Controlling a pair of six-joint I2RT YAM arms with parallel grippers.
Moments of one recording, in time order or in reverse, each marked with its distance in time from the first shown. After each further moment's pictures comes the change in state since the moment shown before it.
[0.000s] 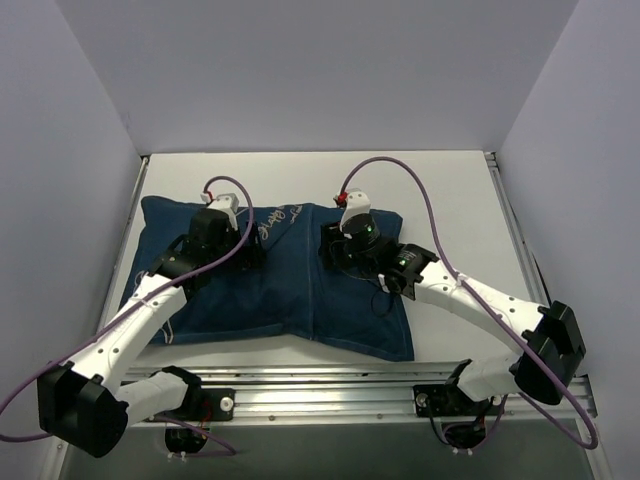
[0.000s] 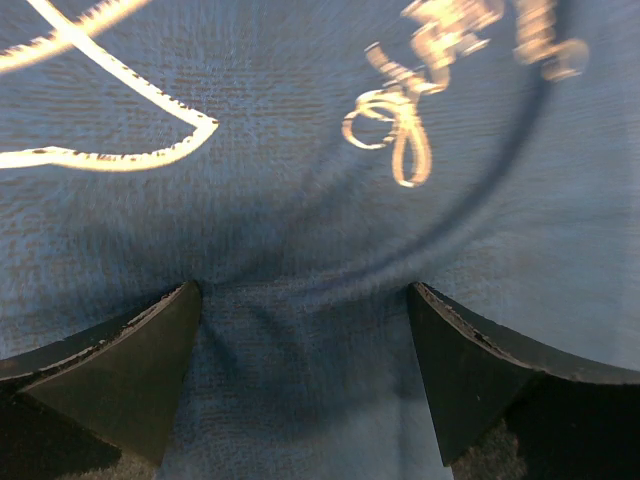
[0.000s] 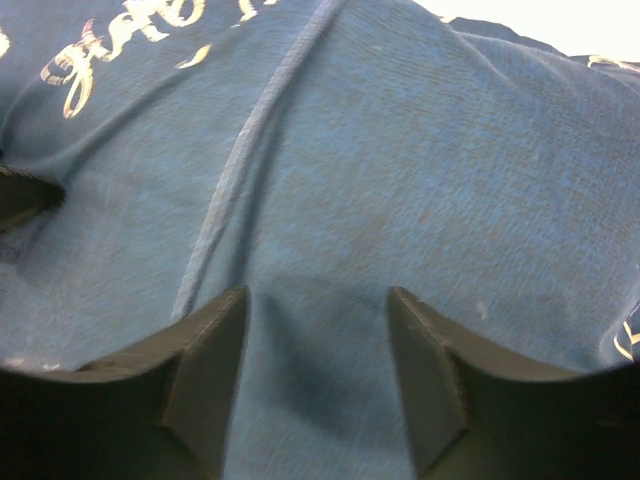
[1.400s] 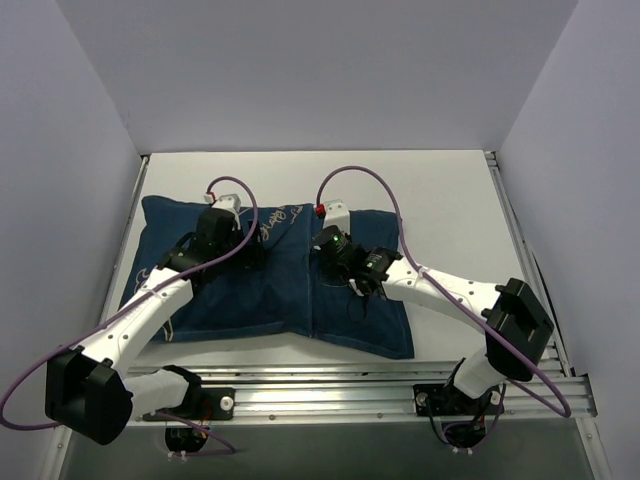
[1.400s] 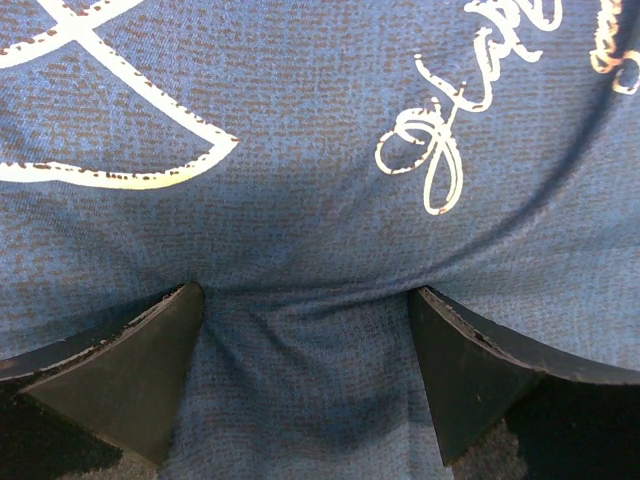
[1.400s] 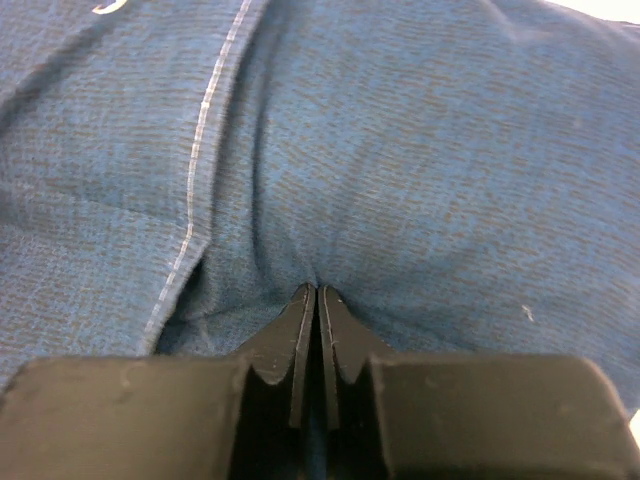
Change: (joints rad) left arm 0.002 0.074 -0.035 0.039 -0.038 -0.026; right arm 0.080 0.189 0.033 0.005 0.203 0.026
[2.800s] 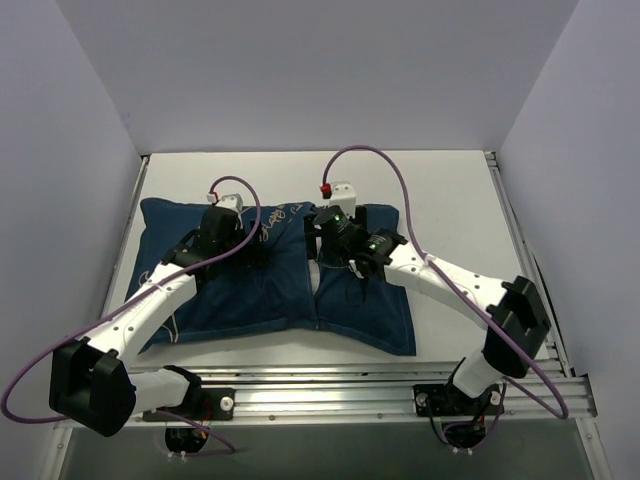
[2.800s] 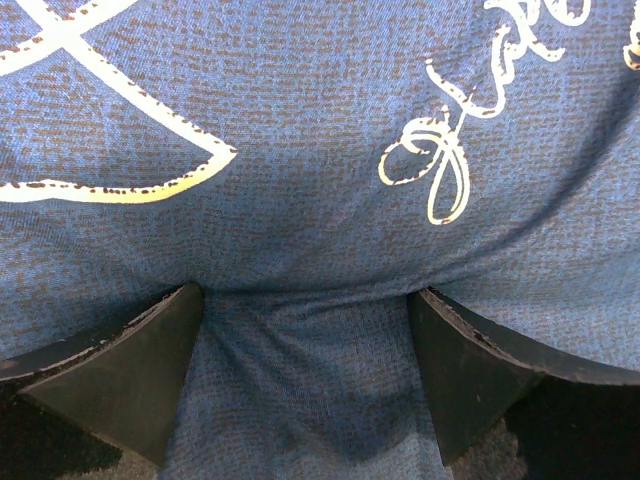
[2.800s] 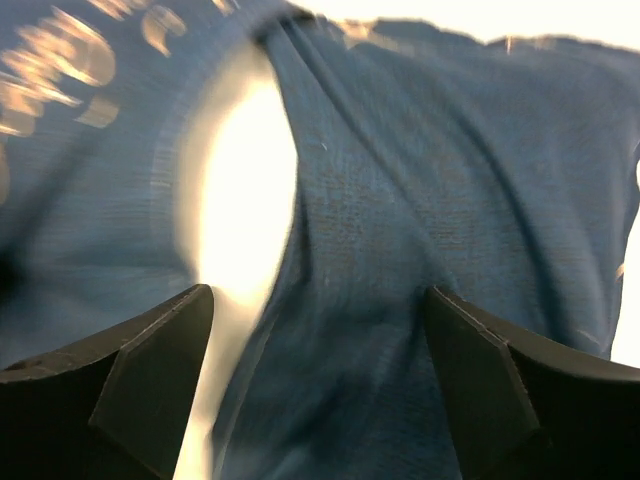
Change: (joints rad) left arm 0.000 0.050 0.011 0.008 -0.005 -0.003; right arm -0.044 0.002 0.166 -0.143 0.031 0.043
